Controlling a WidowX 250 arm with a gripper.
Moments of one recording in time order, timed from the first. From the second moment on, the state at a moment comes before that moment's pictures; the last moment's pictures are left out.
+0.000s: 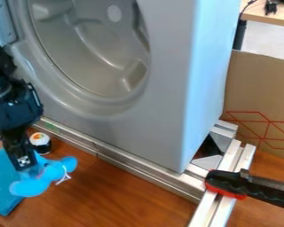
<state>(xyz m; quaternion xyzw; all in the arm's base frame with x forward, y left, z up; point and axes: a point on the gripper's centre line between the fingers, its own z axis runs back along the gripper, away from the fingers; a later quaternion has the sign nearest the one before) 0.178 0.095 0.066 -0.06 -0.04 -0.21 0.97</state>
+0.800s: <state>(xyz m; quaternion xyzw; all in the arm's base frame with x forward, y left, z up) 0.216 0.107 0.019 -0.11 -0.06 -0.22 0.97</state>
